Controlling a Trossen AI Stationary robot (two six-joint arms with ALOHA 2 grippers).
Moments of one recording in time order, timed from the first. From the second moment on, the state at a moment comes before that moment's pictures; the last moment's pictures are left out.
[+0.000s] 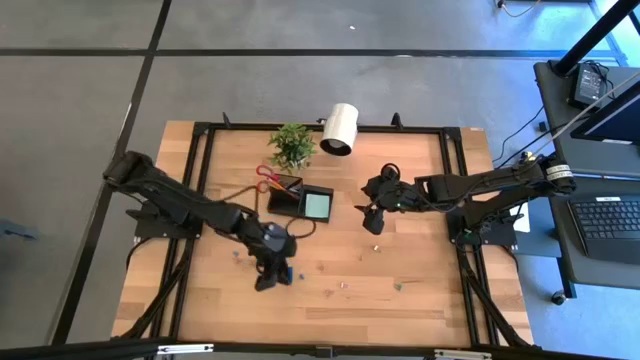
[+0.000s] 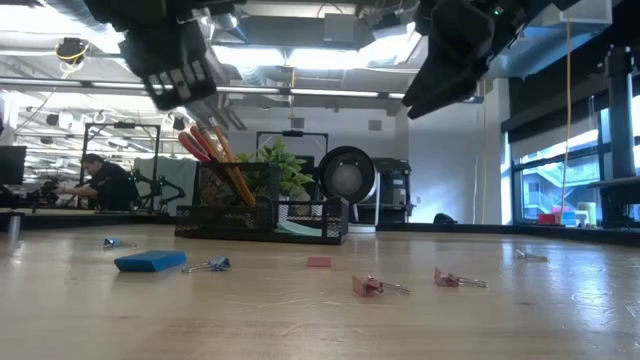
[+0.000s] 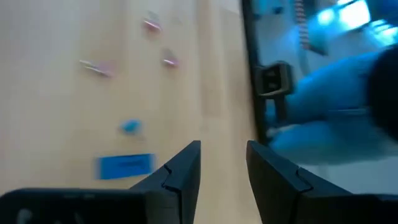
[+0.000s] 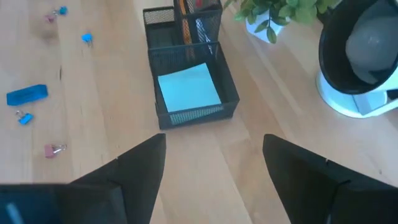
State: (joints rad) left arm -0.33 1.45 0.89 -0.20 0.30 -0.59; right arm 0.10 1.28 0.89 -0.38 0.34 0.30
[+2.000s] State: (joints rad) left arm -0.43 1.62 1.12 -0.66 -0.04 -1.38; right arm 0.09 1.28 0.89 -0.37 0.34 0.27
